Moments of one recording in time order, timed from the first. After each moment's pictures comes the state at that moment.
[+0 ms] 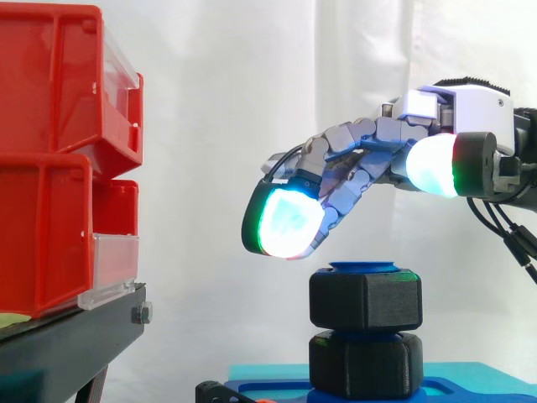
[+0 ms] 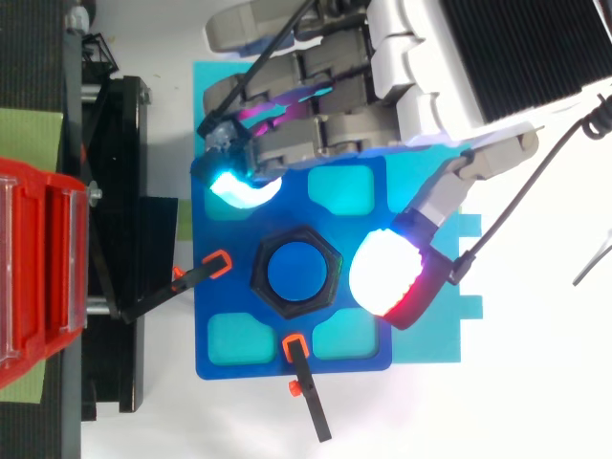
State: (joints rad) arm -0.07 -2.28 -1.12 -2.70 -2.11 -1.39
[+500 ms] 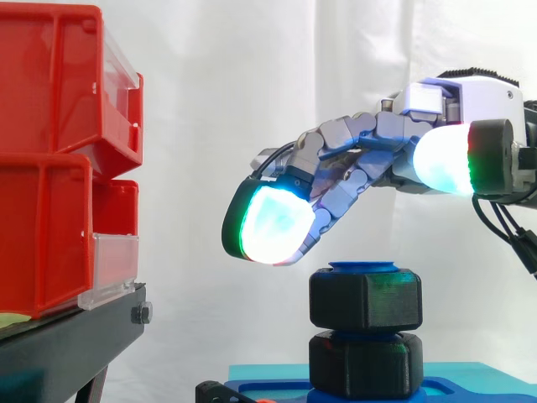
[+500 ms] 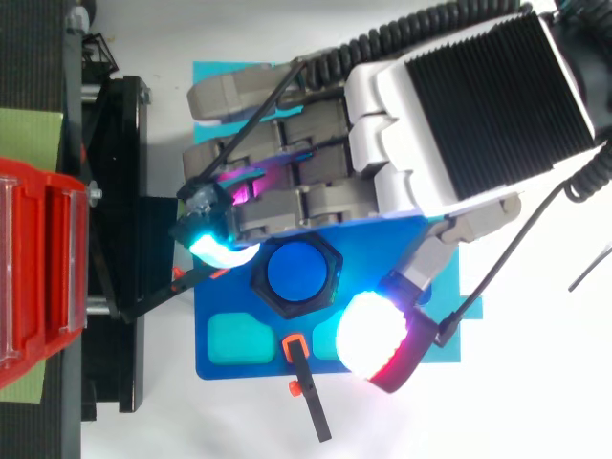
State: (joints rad) arm -0.02 -2.28 -1.12 -2.74 -2.07 -1.38
